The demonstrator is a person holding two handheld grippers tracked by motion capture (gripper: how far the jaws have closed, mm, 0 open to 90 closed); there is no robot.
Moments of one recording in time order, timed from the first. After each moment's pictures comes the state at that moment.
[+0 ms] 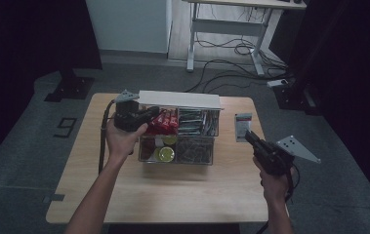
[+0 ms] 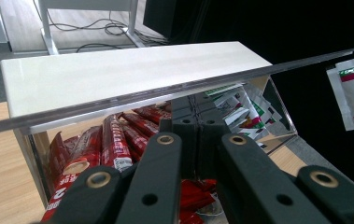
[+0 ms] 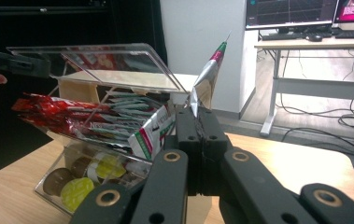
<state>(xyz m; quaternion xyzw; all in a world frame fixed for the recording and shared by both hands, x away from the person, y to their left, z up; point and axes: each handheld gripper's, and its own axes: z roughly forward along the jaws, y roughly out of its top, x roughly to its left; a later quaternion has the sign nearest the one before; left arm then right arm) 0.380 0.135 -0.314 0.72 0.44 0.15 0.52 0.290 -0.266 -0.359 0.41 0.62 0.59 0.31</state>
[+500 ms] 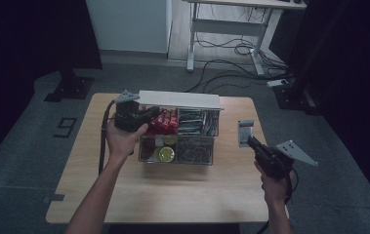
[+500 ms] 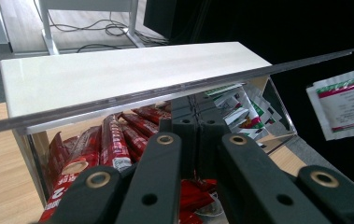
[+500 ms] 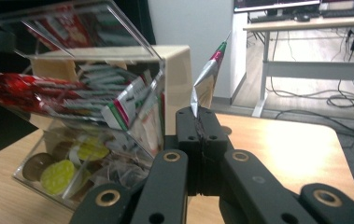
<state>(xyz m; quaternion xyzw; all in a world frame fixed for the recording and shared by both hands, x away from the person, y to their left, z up) 0.379 0.134 -0.314 0.72 0.44 0.15 0.52 0.296 -0.278 -0.388 0.45 0.62 0.57 0.30</state>
